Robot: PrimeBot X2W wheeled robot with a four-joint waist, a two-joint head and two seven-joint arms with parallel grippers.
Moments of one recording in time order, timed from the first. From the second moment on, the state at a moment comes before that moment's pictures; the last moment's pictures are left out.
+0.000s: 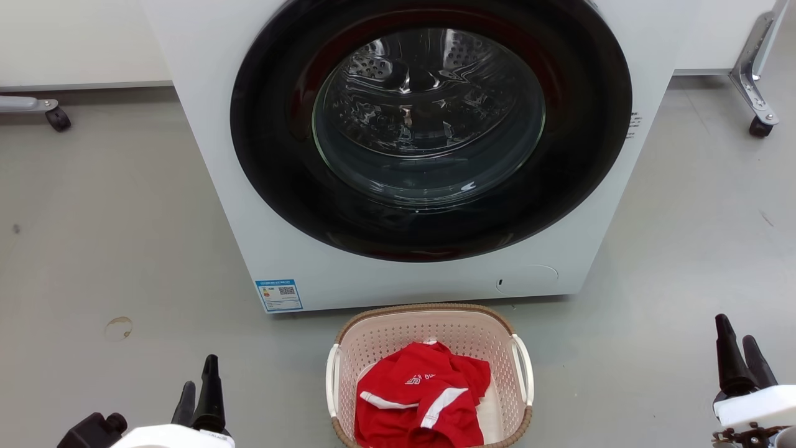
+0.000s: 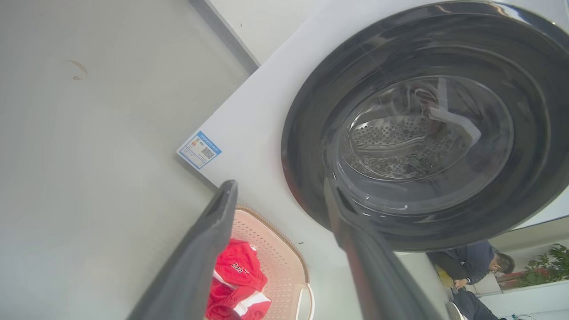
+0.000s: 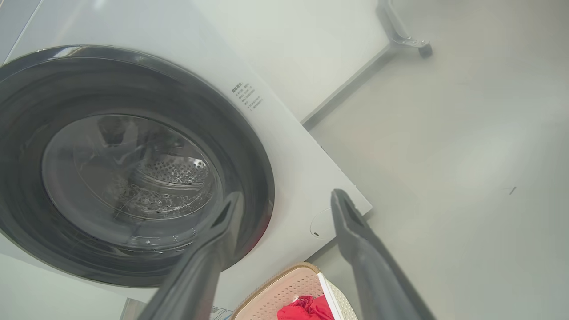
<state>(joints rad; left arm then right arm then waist) 0.02 0.09 -0.07 0.24 -1.03 0.04 -0.06 0.00 0.01 -0.06 0.30 0.93 0.12 -0.06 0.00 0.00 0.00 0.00</state>
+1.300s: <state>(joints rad) 0.04 0.15 -0.18 0.18 -0.67 0.17 -0.16 -0.02 -0.01 -0.02 0.28 0.52 0.13 -0.17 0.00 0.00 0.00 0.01</state>
